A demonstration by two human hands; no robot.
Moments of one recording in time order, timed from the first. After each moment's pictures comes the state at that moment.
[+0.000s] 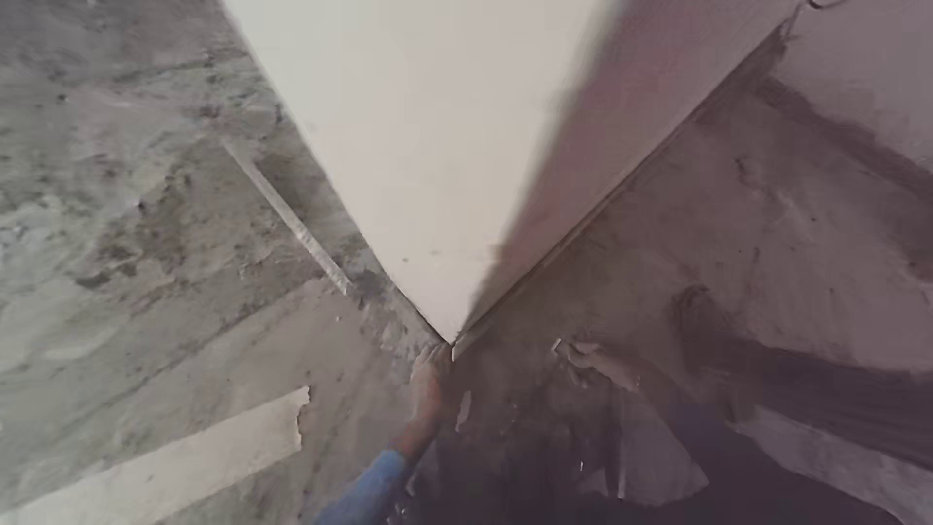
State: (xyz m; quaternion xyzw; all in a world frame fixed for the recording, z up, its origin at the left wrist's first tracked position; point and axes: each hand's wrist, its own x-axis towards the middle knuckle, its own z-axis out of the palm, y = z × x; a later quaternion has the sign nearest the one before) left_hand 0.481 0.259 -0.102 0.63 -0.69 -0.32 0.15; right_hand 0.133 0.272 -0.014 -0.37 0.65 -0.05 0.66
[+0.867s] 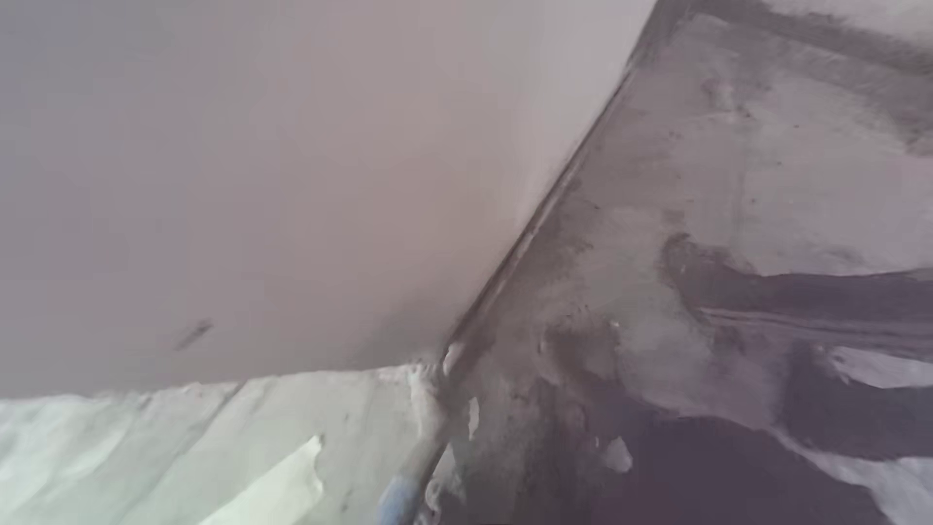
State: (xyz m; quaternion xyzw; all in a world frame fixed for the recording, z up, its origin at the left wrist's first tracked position) left_hand 0.469 0.260 -0.108 0.63 -0.73 -0.24 0.15; right_hand 0.225 0.279 -0.044 -0.46 0.79 0.09 0.40
